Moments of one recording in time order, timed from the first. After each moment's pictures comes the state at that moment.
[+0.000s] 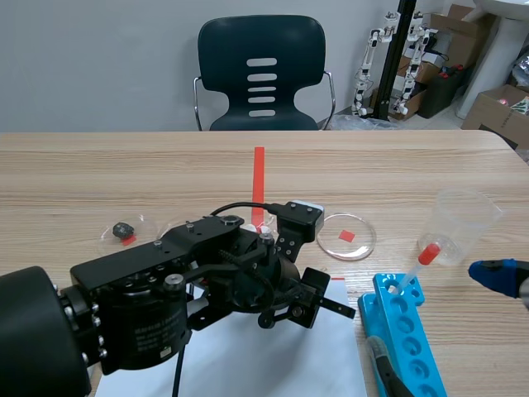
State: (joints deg) left arm -18.6 -3.9 54.0 62.9 -33.7 11.2 35.0; right arm -62.0 10.0 11.5 123.2 -11.2 24.3 16.6
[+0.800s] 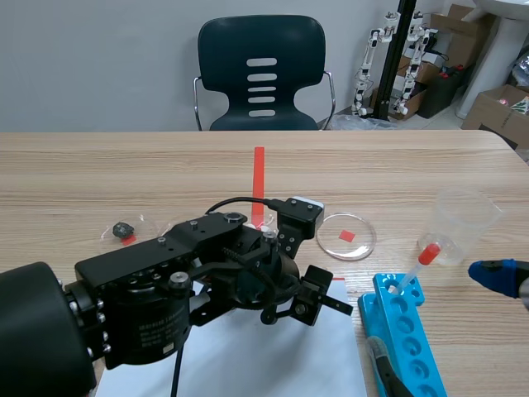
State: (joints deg) left arm -19.0 -3.7 54.0 62.5 -31.3 11.6 34.8; right arm -62.0 10.0 11.5 123.2 -11.2 24.3 16.6
